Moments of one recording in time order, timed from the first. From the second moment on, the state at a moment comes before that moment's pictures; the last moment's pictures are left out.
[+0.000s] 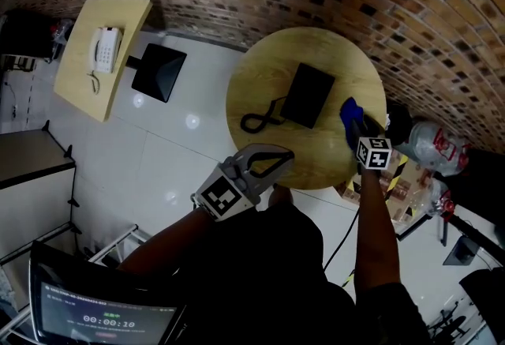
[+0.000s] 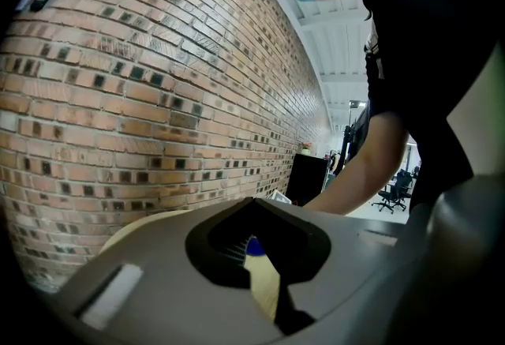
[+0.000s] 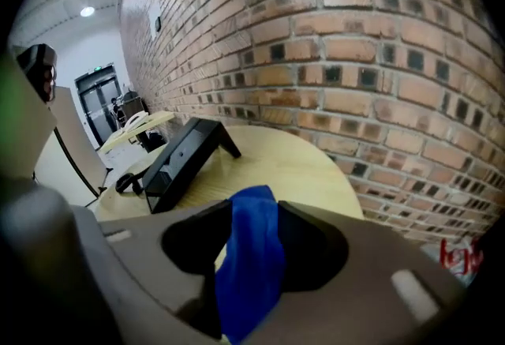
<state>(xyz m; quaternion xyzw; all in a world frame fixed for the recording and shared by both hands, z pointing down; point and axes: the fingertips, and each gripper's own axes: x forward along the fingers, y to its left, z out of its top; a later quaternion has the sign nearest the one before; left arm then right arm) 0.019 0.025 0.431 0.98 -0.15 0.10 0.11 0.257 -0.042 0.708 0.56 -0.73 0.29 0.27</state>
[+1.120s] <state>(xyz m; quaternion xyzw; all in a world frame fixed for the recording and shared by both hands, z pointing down) -0.009 0.047 0.358 0.99 -0.10 0.04 0.05 0.013 0.066 0.387 0.45 -0.89 0.10 0.02</state>
